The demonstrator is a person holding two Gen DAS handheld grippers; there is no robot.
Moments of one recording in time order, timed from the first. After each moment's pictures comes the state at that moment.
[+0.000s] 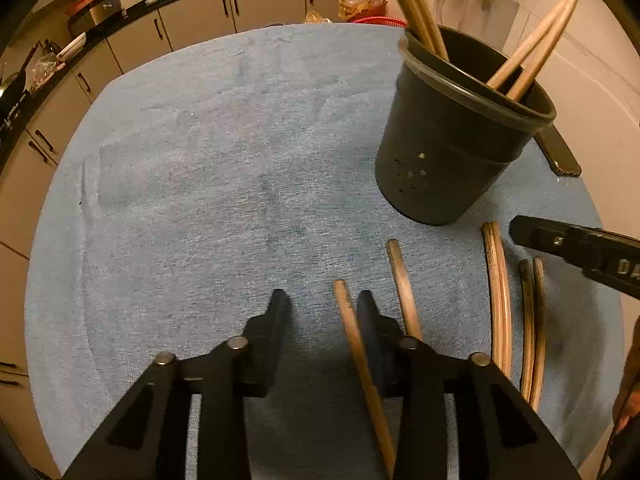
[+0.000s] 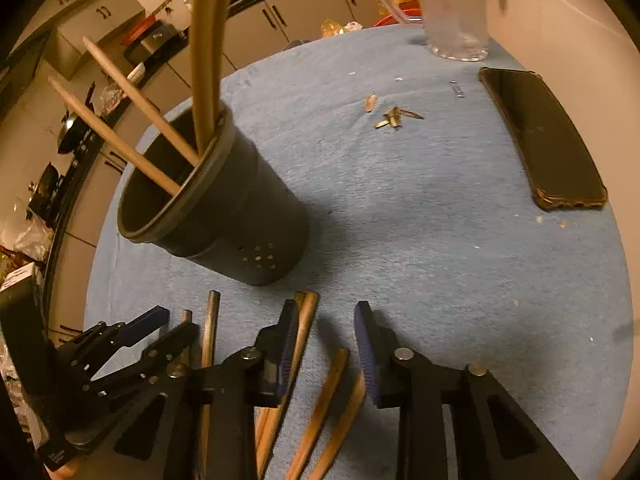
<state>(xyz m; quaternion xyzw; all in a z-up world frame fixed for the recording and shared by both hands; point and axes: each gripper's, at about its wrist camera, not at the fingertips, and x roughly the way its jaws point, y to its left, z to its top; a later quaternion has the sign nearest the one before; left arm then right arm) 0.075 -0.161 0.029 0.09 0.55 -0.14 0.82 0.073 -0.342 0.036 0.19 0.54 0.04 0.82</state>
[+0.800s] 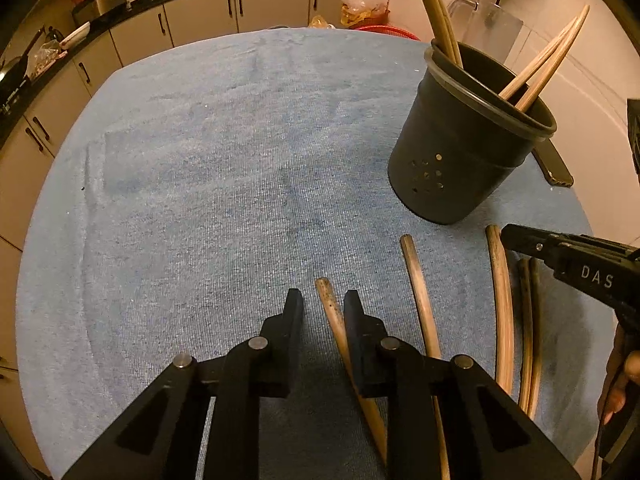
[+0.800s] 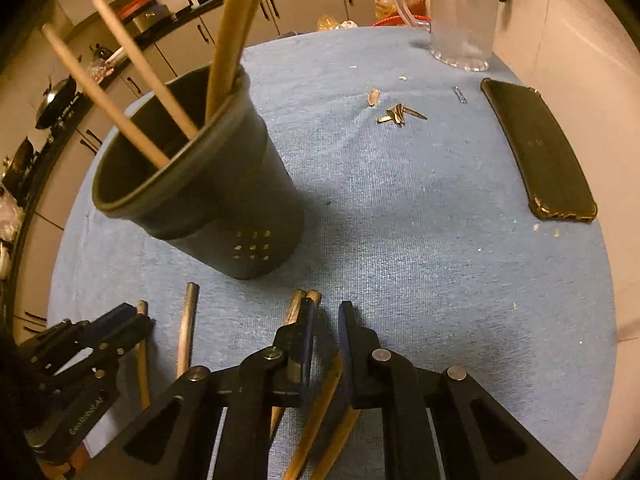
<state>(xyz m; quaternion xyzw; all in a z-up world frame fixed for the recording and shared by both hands) 0.062 -0.139 0.034 0.06 0.54 -0.15 0.83 0.075 -0.311 0.030 0.13 0.55 0.00 0.82</state>
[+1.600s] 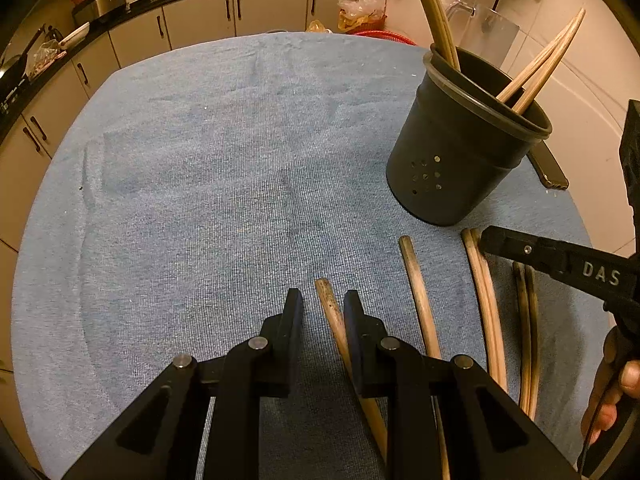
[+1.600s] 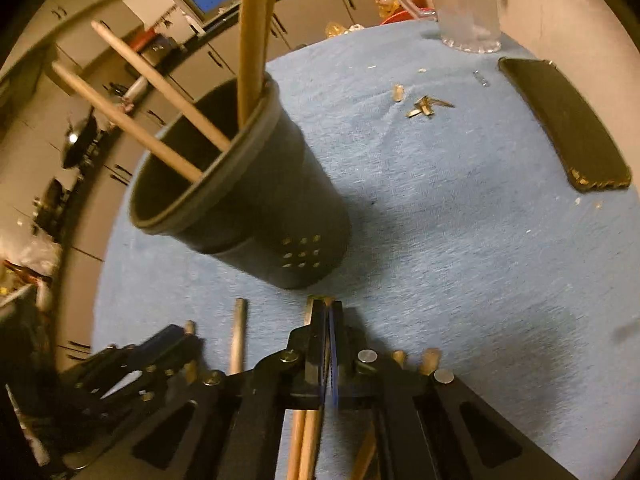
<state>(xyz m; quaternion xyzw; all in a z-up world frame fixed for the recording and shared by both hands) 0.061 -0.134 0.032 0.05 0.53 -0.17 0.83 0.071 -0.312 0.025 0.23 0.52 0.05 0.82</state>
